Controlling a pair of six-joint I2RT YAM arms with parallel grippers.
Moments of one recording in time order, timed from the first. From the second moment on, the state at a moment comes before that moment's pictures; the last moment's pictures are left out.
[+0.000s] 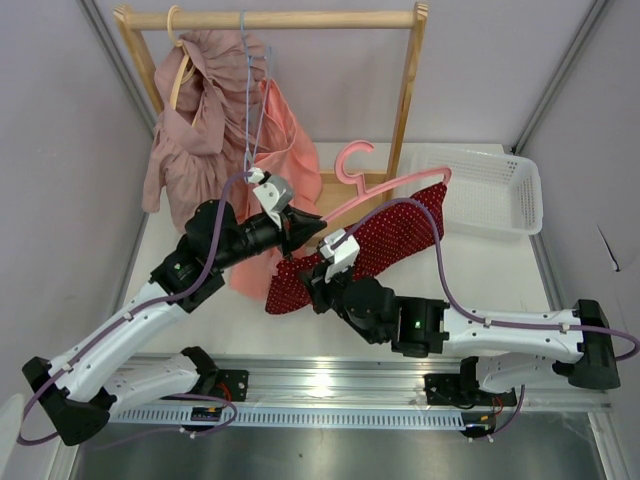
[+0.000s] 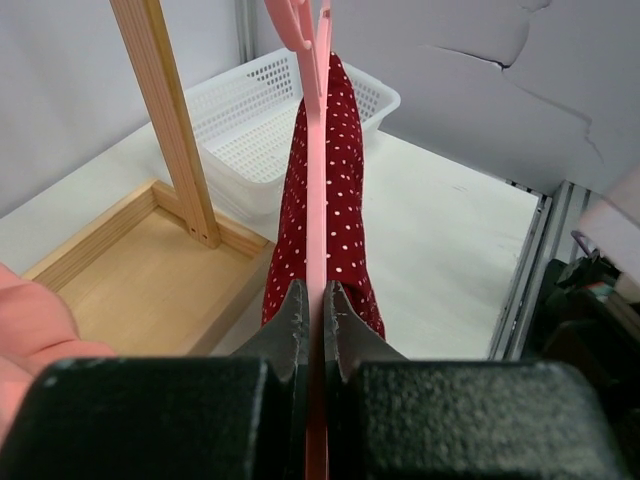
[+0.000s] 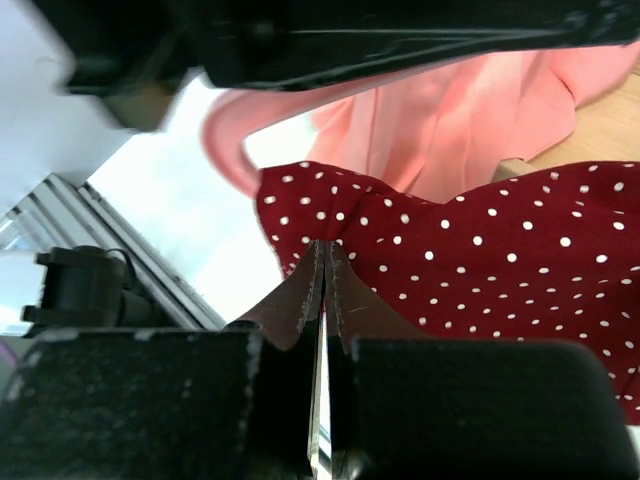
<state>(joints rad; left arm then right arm) -0.75 0.96 1.04 -0.12 0.29 -0.07 1.41 1.22 1.02 0.02 0.65 0.32</state>
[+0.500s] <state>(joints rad) -0.75 0.98 1.08 -0.11 0.14 -0.07 1.38 1.08 1.08 -0.12 0.71 0.34</state>
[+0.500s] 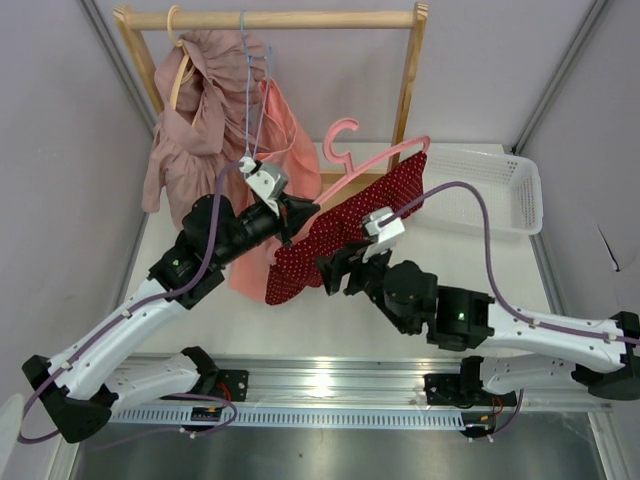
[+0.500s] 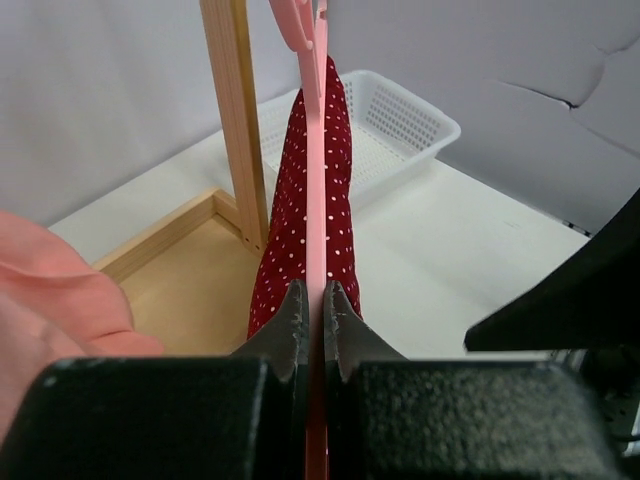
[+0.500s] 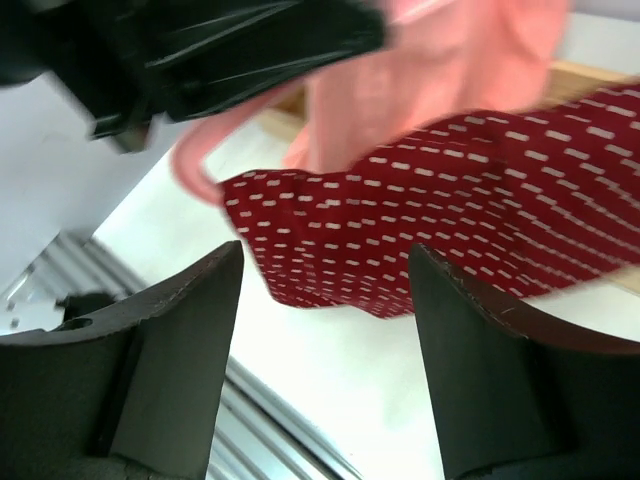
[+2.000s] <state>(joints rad) -0.75 1.38 1.87 -0.54 -0.23 -0.07 0.71 0.91 1.39 -0.68 0.56 0.54</state>
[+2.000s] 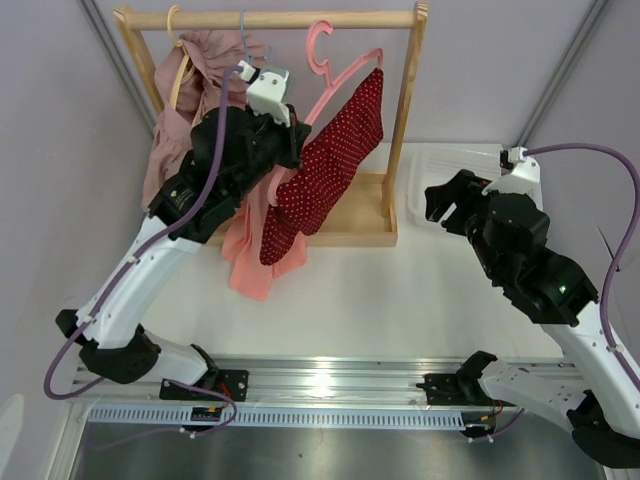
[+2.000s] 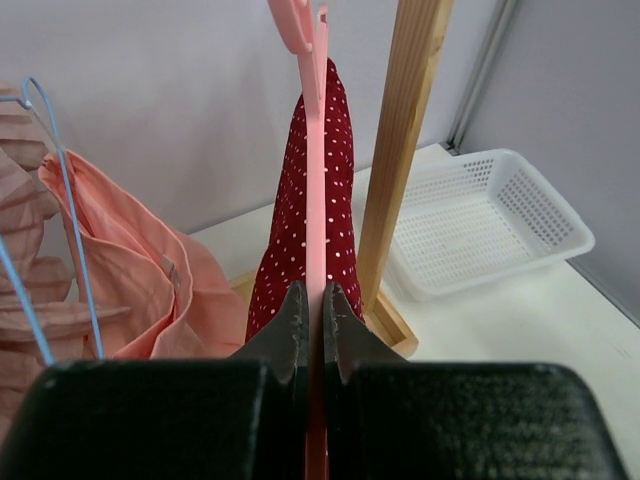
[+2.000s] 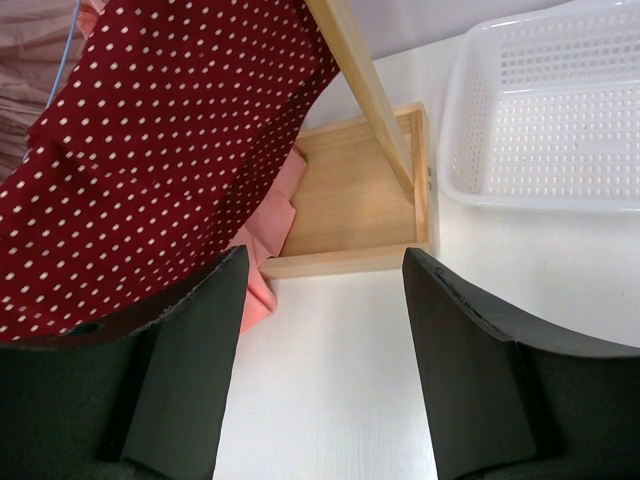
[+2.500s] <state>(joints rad) -0.75 1.53 1.92 -0.35 -0.32 0.00 0.68 0.92 1.40 -0.67 0.52 0.54</state>
